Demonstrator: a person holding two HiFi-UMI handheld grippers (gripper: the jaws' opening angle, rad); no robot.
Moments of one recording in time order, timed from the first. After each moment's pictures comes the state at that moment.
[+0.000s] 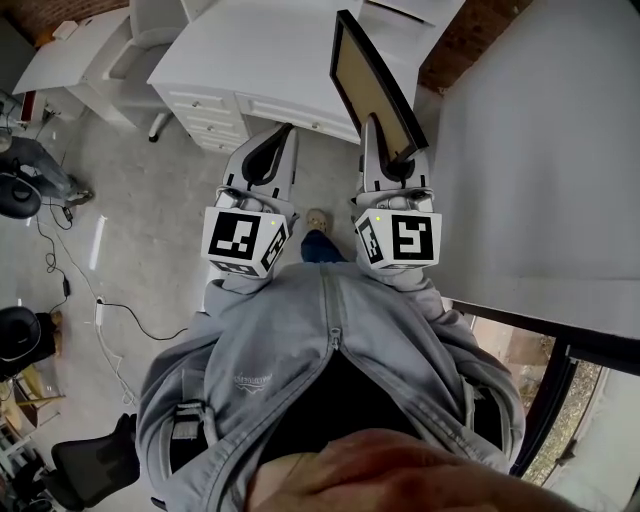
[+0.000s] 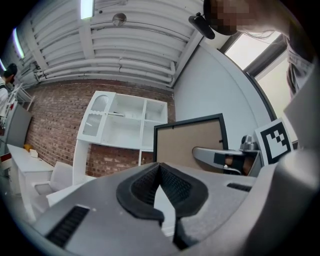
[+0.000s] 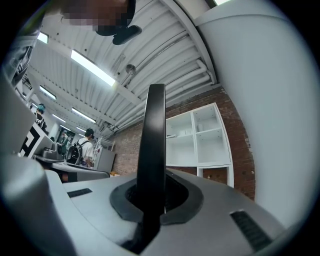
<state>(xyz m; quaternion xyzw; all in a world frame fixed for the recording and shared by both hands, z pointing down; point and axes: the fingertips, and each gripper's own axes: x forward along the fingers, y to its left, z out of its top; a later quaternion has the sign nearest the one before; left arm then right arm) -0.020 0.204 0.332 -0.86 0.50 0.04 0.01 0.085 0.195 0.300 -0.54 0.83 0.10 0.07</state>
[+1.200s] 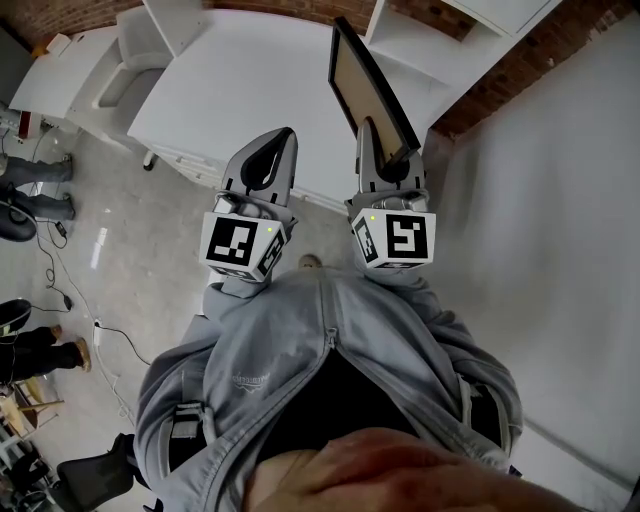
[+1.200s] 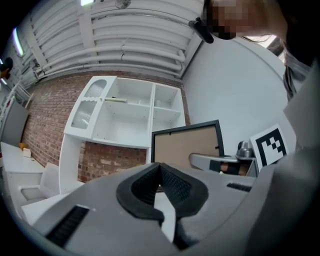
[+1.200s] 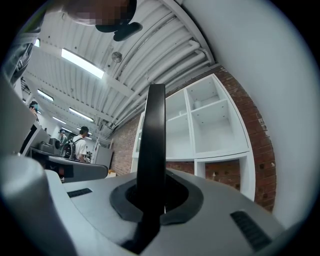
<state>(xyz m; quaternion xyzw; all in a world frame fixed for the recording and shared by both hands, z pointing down) 0.003 0.040 0.327 -0.86 0.51 0.05 0.02 0.106 0.019 0.309 -0.52 0.84 0.09 0.07</state>
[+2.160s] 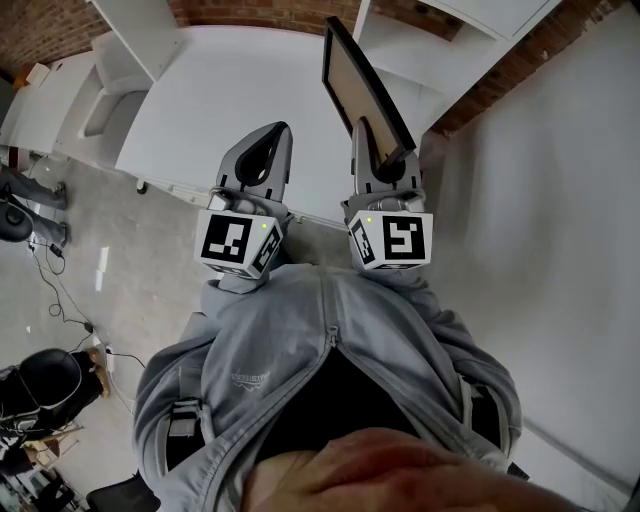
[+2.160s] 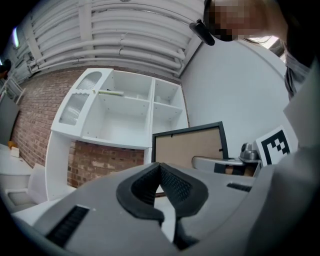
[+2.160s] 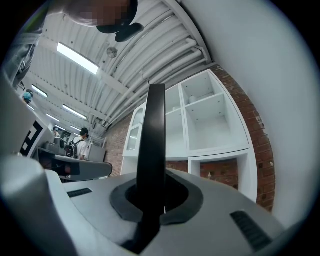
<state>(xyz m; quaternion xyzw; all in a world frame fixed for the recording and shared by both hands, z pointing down) 0.012 -0.048 0.315 -0.87 0.48 0.05 0.02 0.115 -0.053 0.302 -0.55 0.83 0.09 0.07</state>
